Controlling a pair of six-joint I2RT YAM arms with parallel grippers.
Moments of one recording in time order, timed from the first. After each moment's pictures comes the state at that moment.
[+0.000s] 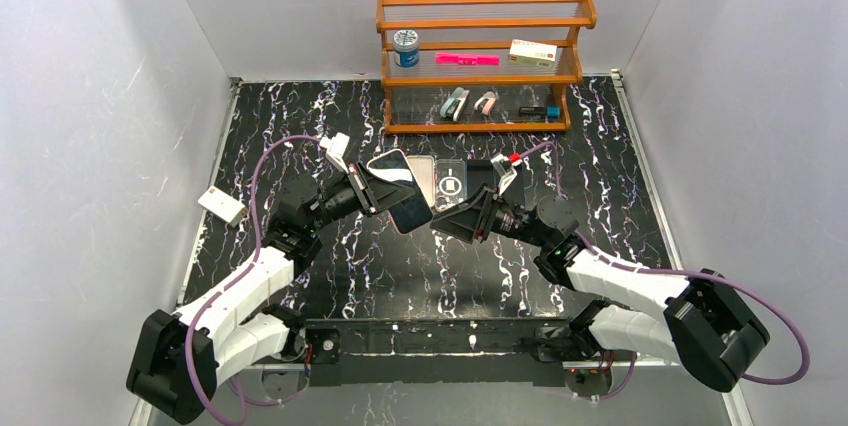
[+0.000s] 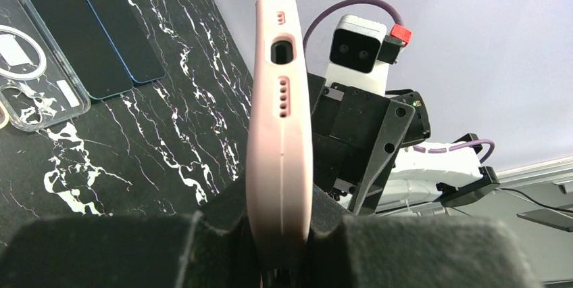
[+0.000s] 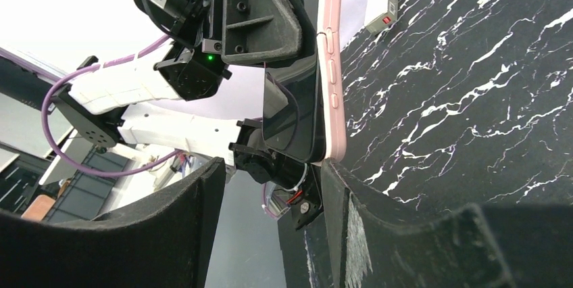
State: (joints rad) left arm -0.47 0.99 0.50 0.51 0.58 -1.06; right arm 0.75 1.10 0.38 0.89 -0.55 0.97
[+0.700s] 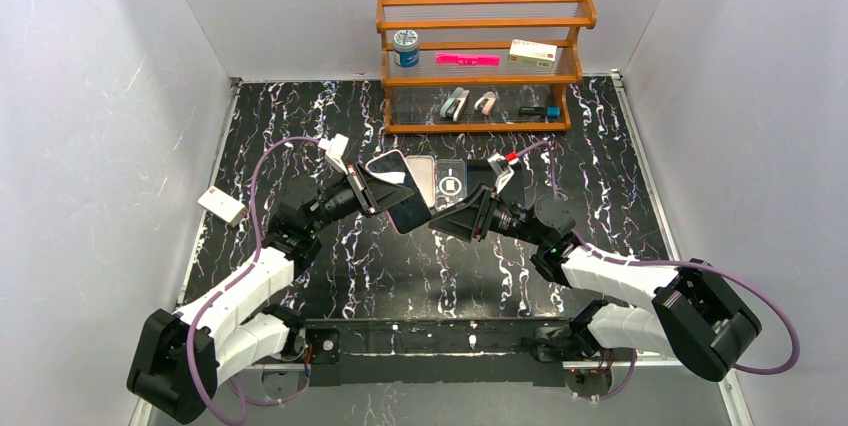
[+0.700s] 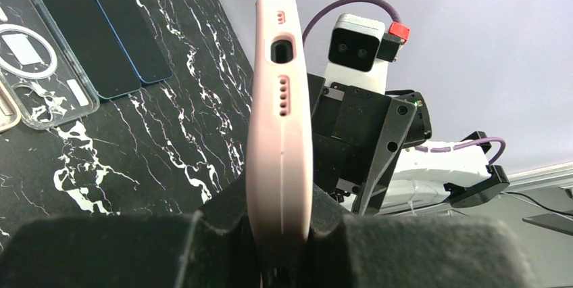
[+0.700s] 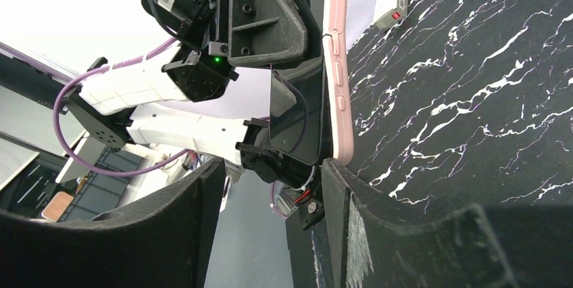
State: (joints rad) left arm -0.46 0.99 0.48 0.52 0.58 -1.05; right arm 0.75 1.17 0.38 0.98 -0.57 1.02
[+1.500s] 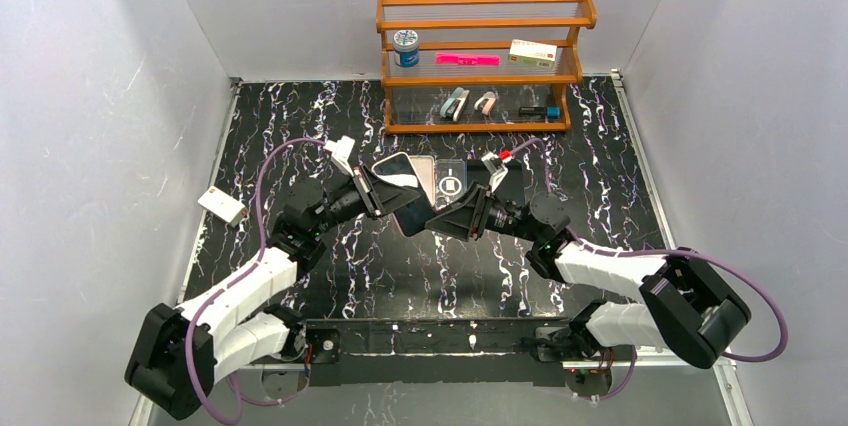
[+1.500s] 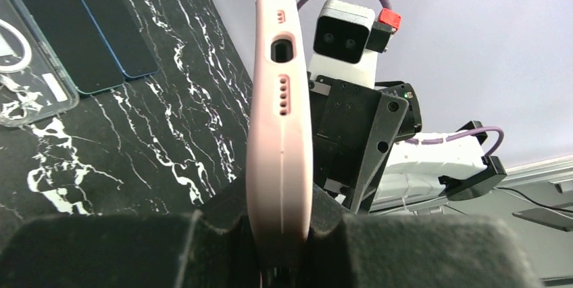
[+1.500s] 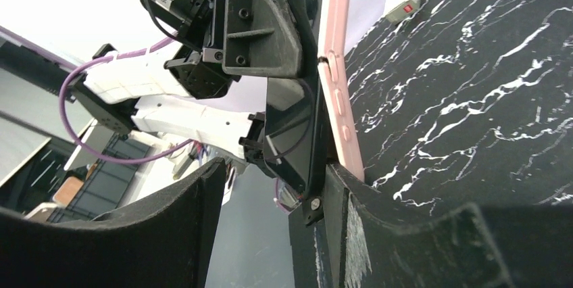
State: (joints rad) left arm -0.50 1.00 0.48 0.54 0.55 -1.08; right arm 0.74 1.24 0.39 1.04 -0.60 1.03
